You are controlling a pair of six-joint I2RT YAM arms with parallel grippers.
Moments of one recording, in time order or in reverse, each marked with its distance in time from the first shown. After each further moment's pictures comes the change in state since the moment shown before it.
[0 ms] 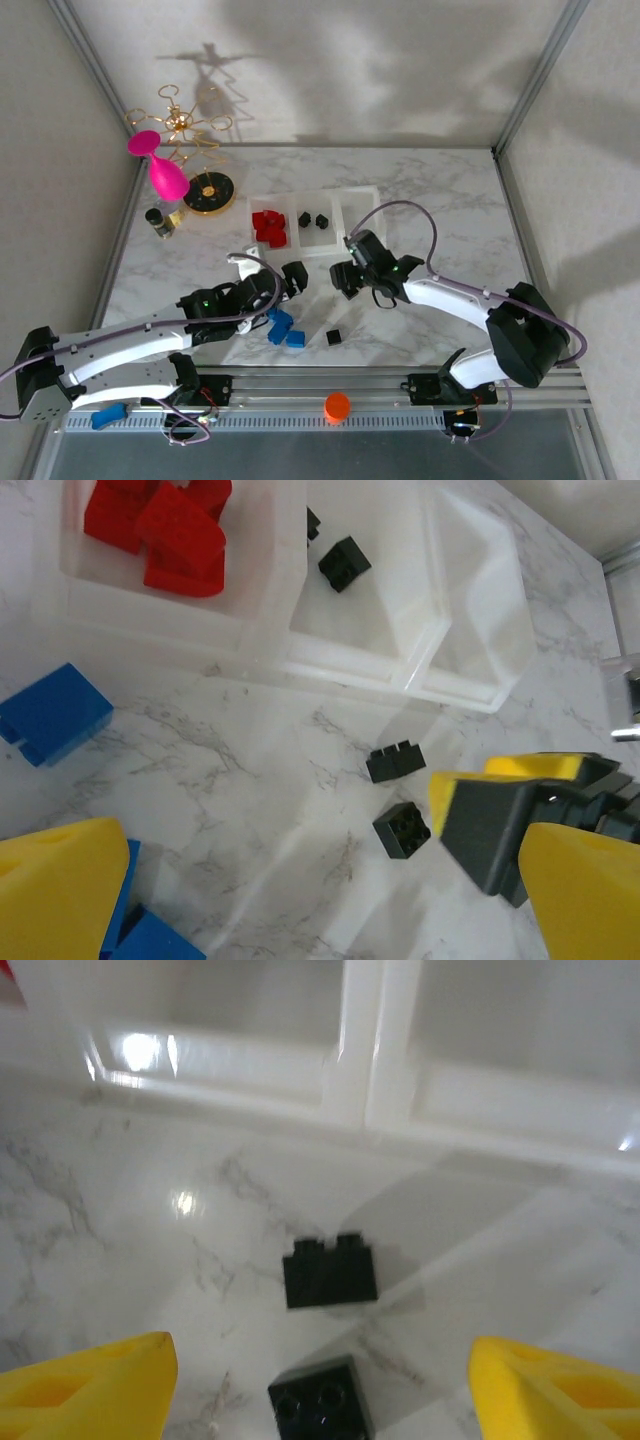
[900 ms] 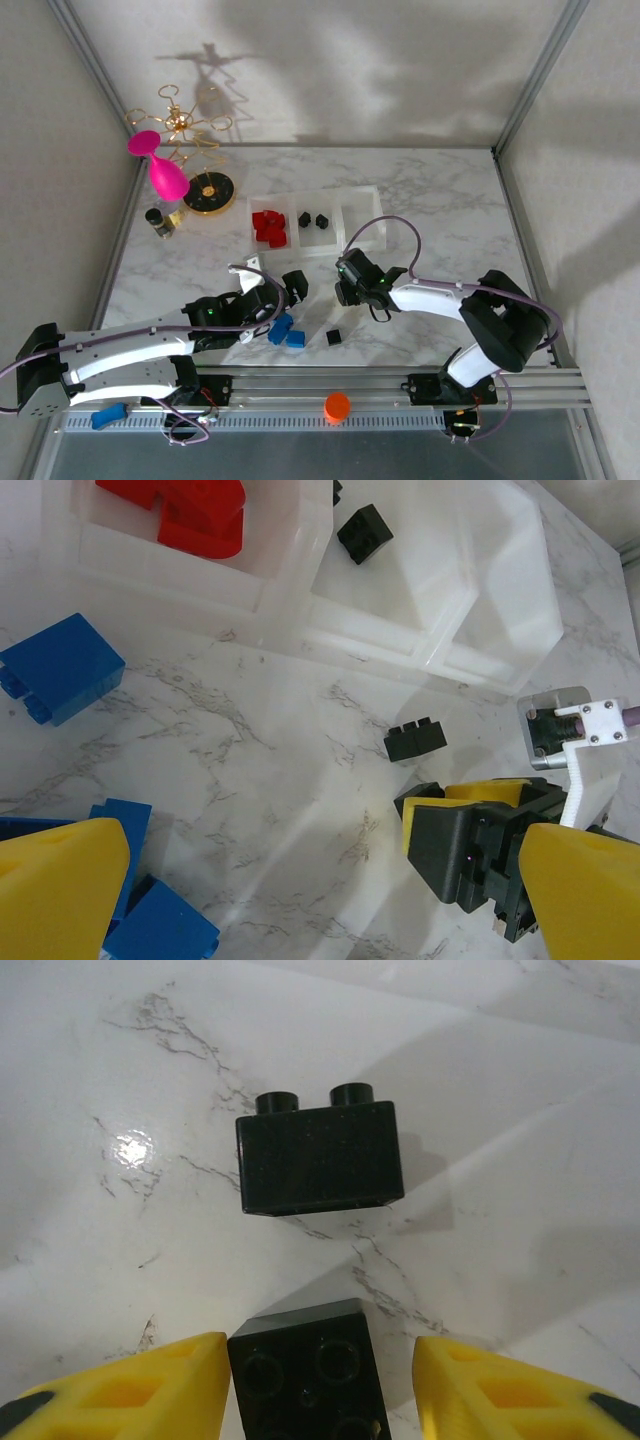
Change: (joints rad) left arm -0.050 0.000 -0.063 0.023 -0.042 -0.071; right arm 0.056 0.120 -0.065 0.056 0.066 0.008
